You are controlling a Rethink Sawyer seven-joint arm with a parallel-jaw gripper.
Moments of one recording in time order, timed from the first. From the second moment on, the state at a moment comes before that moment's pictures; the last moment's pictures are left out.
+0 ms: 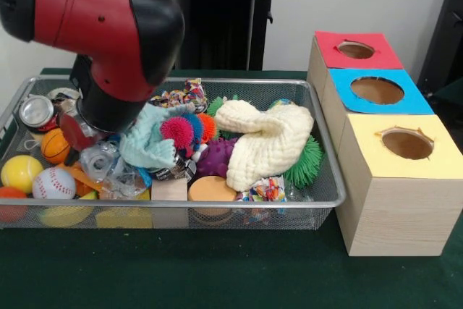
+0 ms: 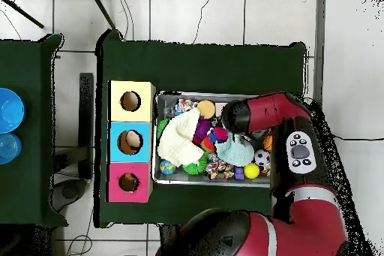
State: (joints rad) arm -0.43 -0.35 0.12 1.19 -0.80 0.92 1.04
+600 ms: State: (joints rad) arm -0.39 -0.42 0.02 1.24 -0.79 0.83 1.04
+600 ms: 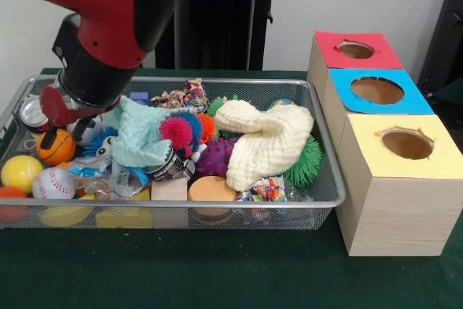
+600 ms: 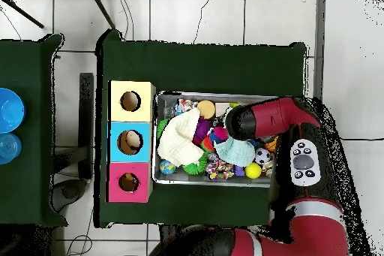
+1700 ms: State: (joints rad) arm -0.38 -0.33 -0.06 1.24 -0.78 0.98 1.04
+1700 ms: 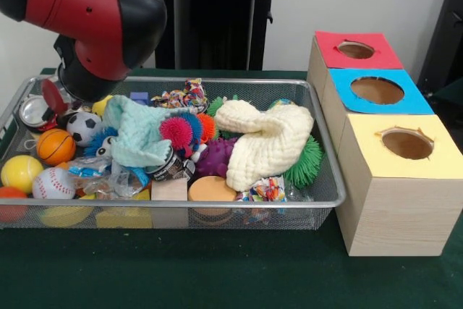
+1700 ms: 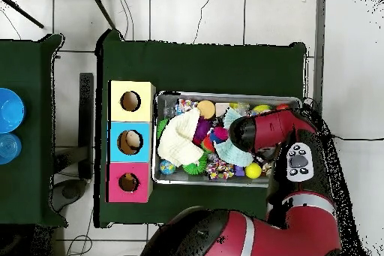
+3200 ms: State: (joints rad) arm -0.41 -0.29 -0.09 1.20 -0.76 0.90 1.04
